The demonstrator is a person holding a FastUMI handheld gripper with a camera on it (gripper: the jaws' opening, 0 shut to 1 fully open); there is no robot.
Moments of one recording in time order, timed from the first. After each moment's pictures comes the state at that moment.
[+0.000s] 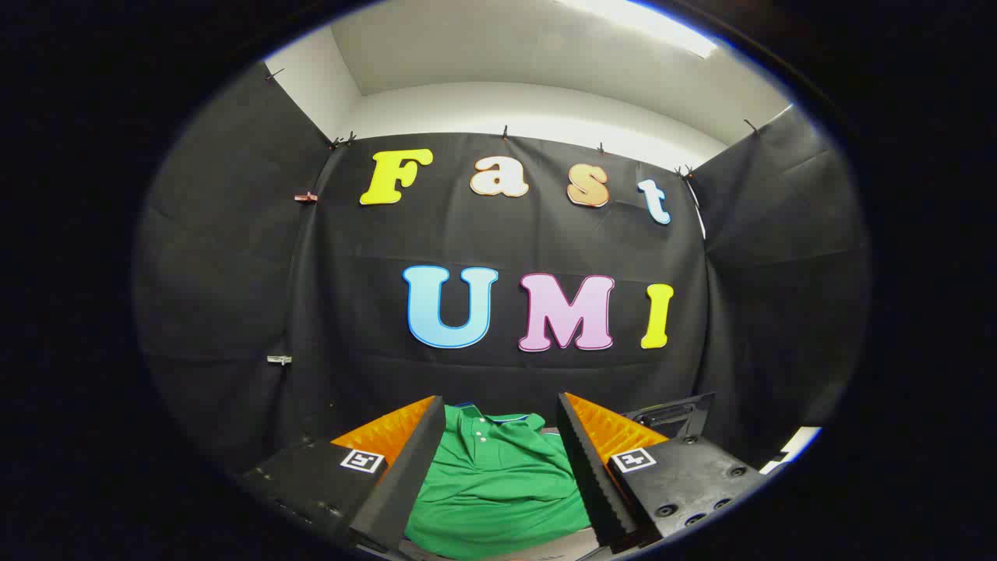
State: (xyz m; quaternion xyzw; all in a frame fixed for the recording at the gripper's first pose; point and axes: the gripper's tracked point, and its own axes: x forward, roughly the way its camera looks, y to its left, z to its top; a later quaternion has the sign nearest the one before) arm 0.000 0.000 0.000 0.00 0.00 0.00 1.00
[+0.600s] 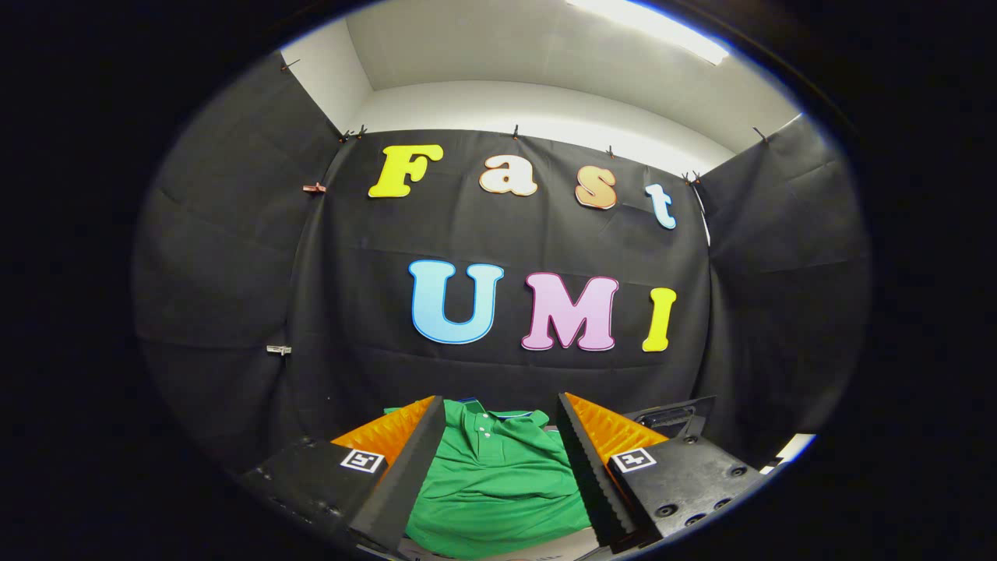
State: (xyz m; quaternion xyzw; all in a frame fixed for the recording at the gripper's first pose) arm -0.002 -0.001 -0.005 -0.02 0.00 0.00 1.00
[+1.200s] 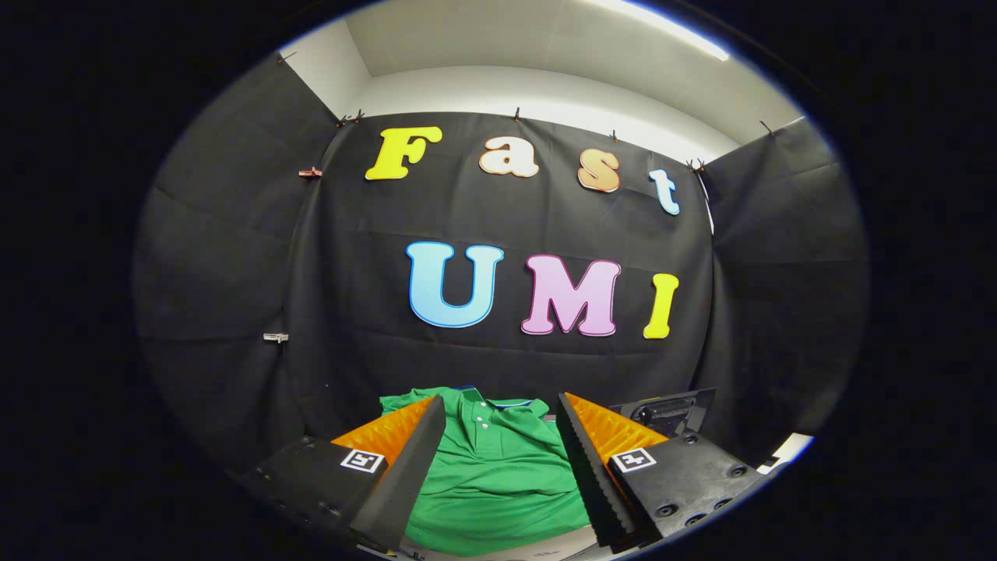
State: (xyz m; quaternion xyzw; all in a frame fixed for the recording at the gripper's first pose) arm 0.008 -0.007 -0.013 -0.02 0.05 0.00 1.00
